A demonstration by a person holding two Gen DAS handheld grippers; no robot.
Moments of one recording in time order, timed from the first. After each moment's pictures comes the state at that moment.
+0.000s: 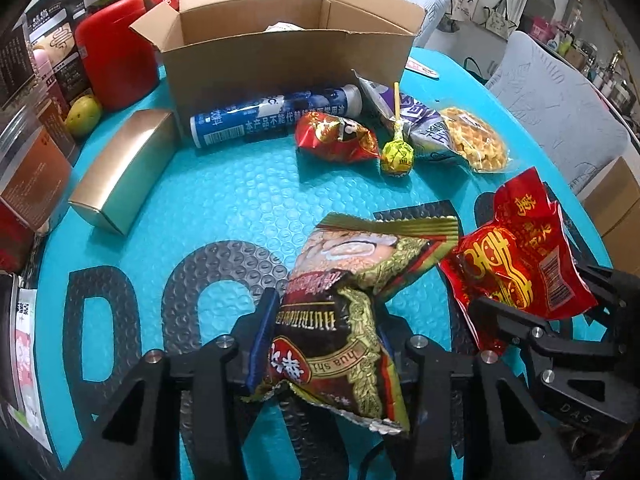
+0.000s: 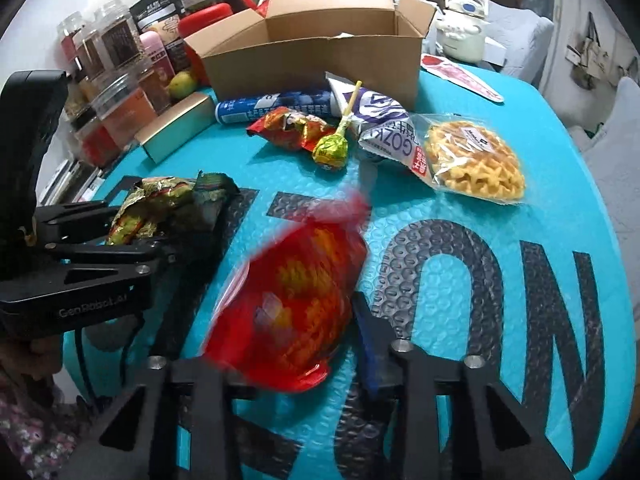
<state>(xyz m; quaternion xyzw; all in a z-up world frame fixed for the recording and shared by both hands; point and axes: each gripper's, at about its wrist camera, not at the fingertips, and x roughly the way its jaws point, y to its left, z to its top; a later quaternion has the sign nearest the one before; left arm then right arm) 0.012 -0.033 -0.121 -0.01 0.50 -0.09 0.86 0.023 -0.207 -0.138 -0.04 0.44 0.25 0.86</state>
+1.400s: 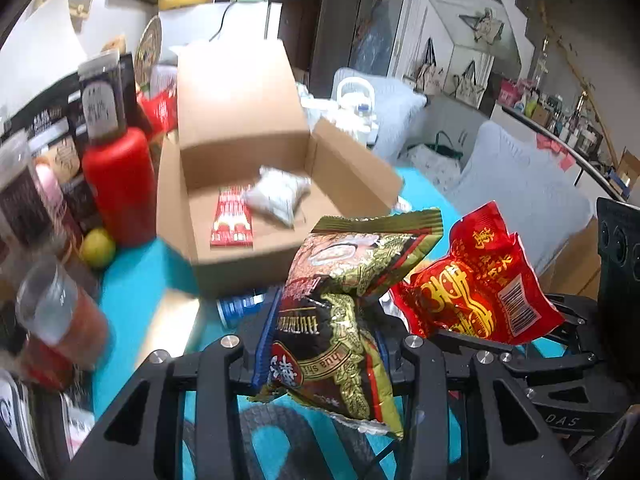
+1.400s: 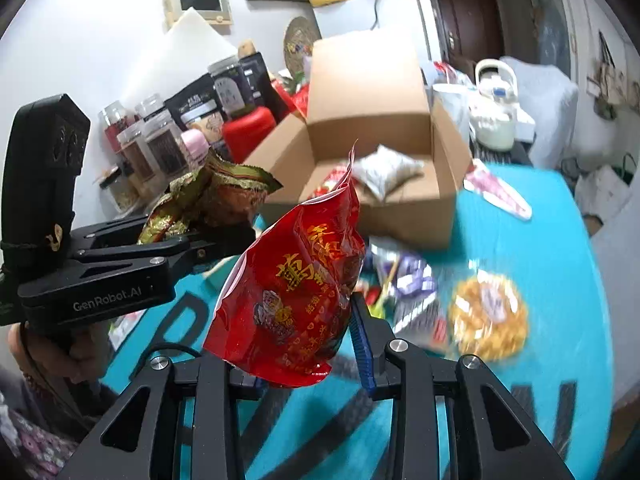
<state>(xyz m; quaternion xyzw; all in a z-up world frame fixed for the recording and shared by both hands) 0.057 -0.007 -0.002 -0.03 0.36 -0.13 0.92 0.069 -0.196 -0.029 0.00 0.33 0.33 0.88</state>
